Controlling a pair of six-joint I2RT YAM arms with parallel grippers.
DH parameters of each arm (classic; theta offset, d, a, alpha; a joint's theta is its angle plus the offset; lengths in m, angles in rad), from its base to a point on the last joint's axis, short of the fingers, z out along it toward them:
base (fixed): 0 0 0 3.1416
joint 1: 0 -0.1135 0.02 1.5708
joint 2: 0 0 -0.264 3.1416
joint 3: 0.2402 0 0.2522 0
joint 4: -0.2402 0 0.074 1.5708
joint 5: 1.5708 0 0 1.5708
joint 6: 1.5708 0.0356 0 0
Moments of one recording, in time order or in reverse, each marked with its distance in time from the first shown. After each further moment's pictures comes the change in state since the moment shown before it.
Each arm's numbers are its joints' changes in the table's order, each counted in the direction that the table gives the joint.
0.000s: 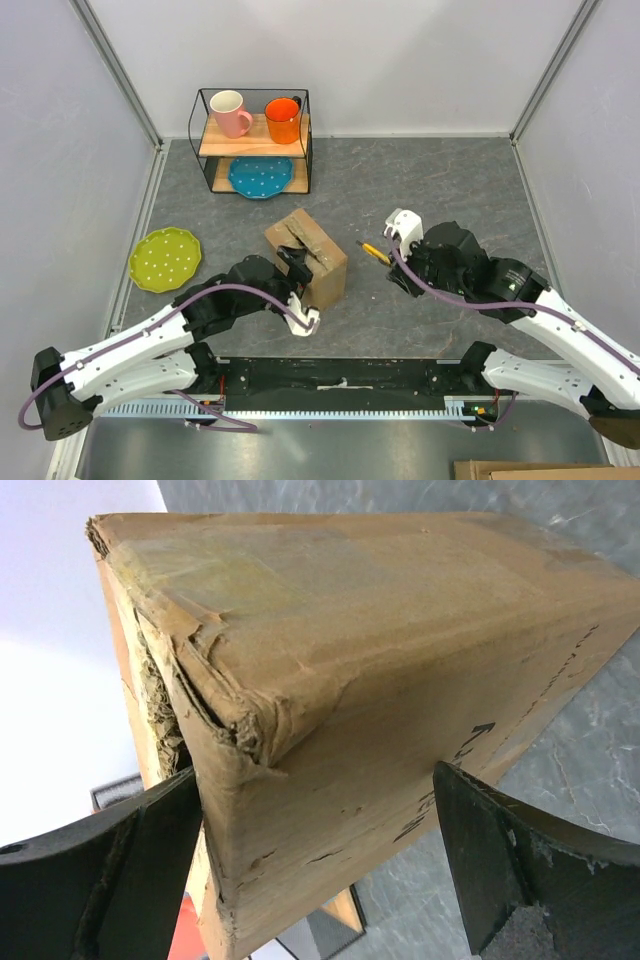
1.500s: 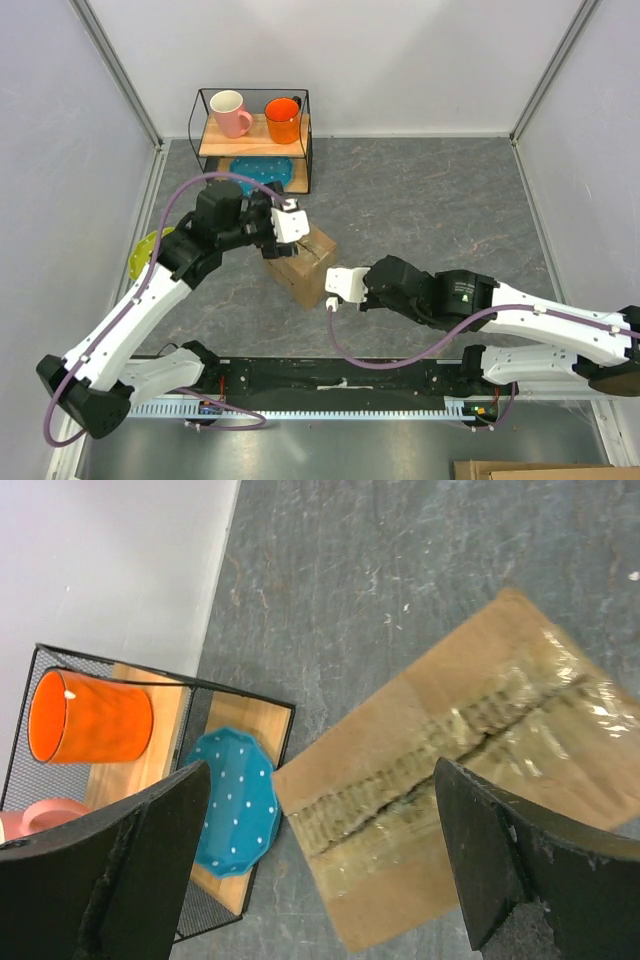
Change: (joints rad) left arm -0.378 0.197 0.457 -0.123 0.299 -0.476; right arm -0.411 0.182 0.054 -0.002 0.425 -0.560
